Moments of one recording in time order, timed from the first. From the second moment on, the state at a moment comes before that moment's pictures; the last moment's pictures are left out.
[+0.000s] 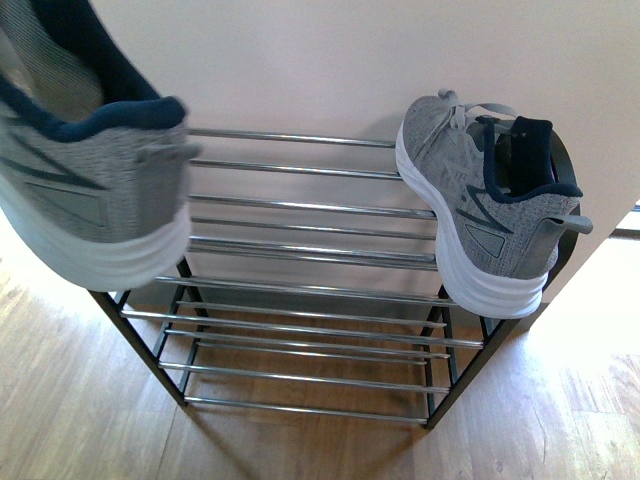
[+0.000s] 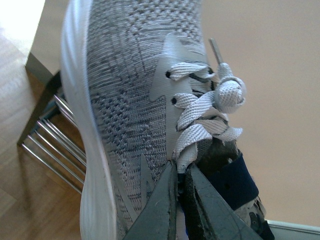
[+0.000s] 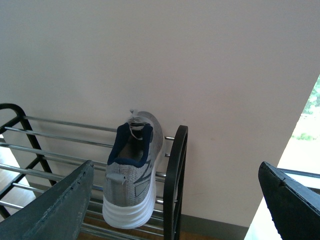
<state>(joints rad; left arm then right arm) -0.44 1.08 0.64 -0.04 -0.35 -1.05 0.00 0.01 0.02 0.00 0.00 -0.01</state>
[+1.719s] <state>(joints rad) -0.54 1.90 1.08 0.15 0.19 -0.88 0.00 0.01 0.02 0.00 0.00 -0.01</state>
